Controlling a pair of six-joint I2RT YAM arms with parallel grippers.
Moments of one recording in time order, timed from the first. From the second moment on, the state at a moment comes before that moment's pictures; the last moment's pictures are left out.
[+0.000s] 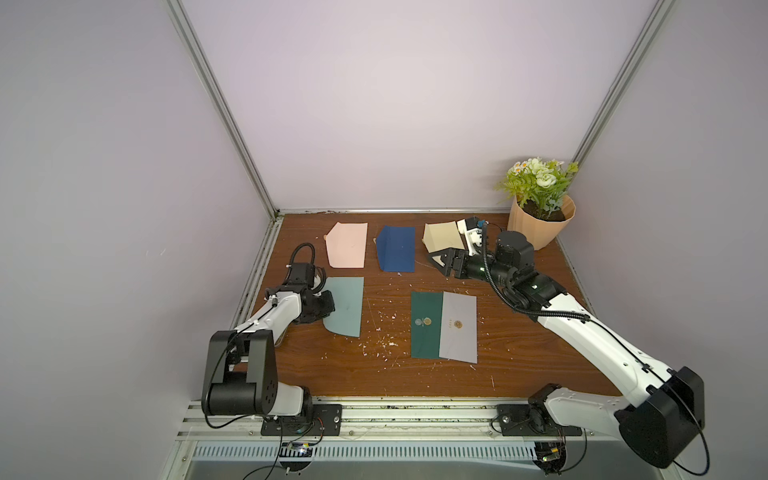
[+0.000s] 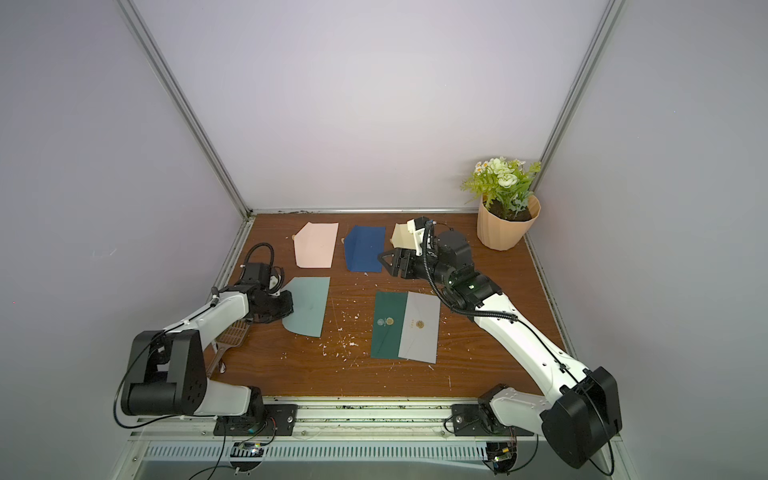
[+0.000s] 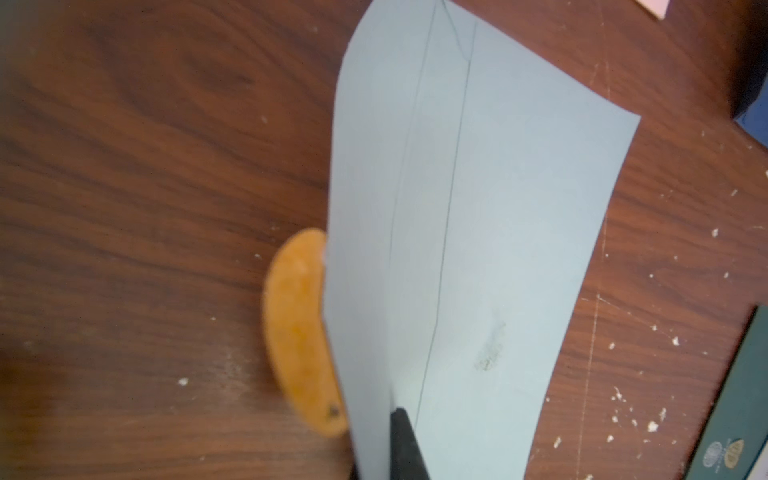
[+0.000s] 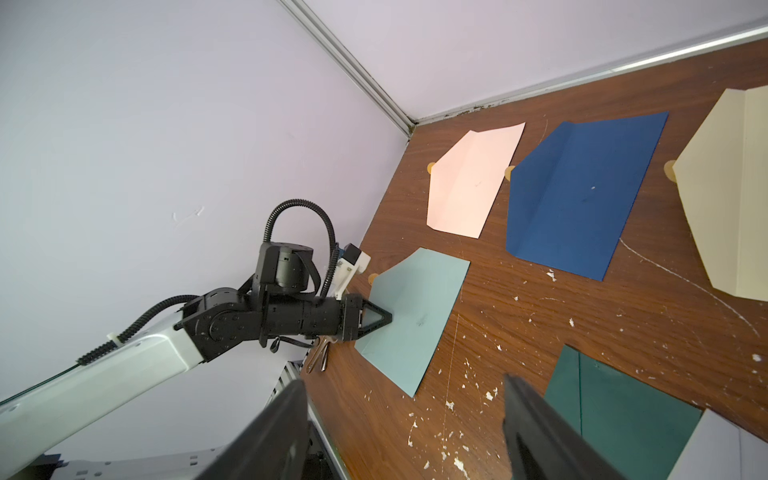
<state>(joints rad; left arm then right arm) 0.03 1.43 0.76 -0.53 0.21 -0.33 0.54 1.22 1.05 -0.07 -0.40 0.63</state>
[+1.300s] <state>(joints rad) -0.29 1.37 0.71 -0.24 0.36 -0.57 0.54 1.22 1.05 -0.10 -0.39 0.63</state>
